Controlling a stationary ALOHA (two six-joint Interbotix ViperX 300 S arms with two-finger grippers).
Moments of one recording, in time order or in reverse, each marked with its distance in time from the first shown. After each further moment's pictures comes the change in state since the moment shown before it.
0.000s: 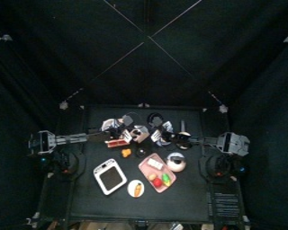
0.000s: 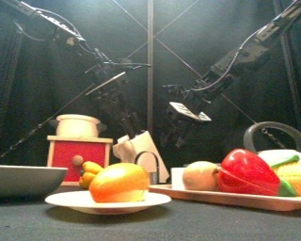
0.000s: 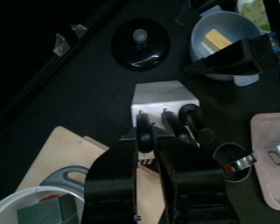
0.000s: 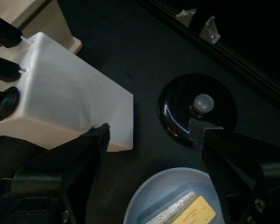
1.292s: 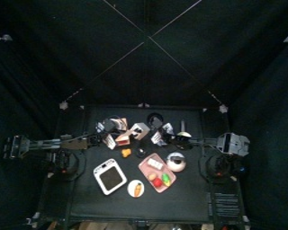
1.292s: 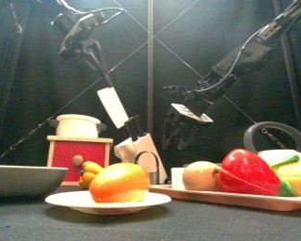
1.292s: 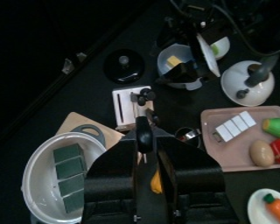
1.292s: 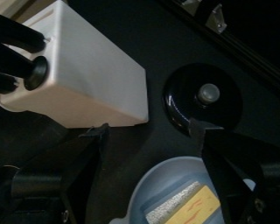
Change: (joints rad) left arm -0.222 -0.413 0.060 -0.021 0.212 -0.002; right arm 0.035 -0.002 0.021 0.011 0.006 -0.003
